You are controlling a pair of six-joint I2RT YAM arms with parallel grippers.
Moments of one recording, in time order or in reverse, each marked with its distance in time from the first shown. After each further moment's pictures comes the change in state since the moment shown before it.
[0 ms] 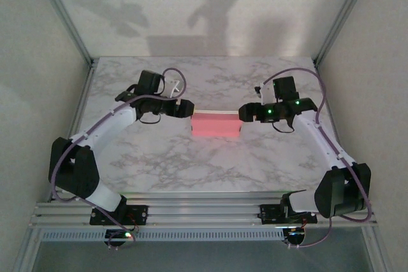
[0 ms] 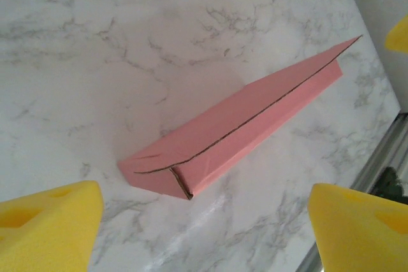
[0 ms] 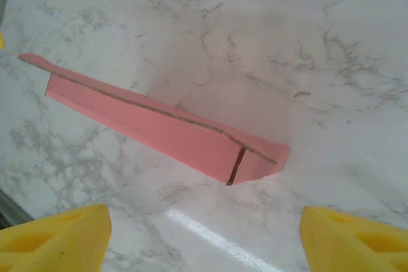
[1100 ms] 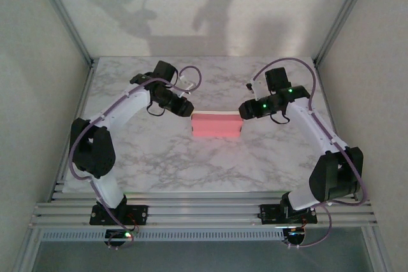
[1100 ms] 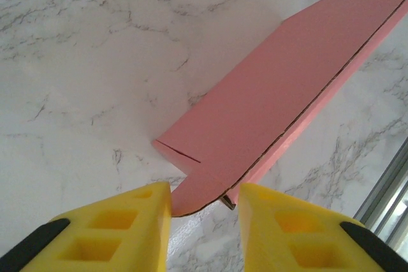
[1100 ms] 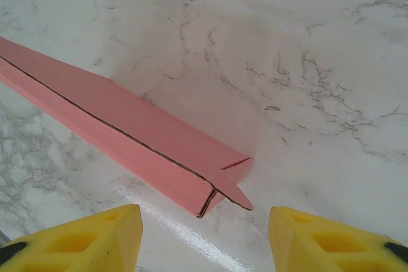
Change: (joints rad) left arm -0.049 0.237 0.294 -0.340 -0.074 0.290; right arm 0.038 0.138 0.150 -0.110 0.098 -0.197
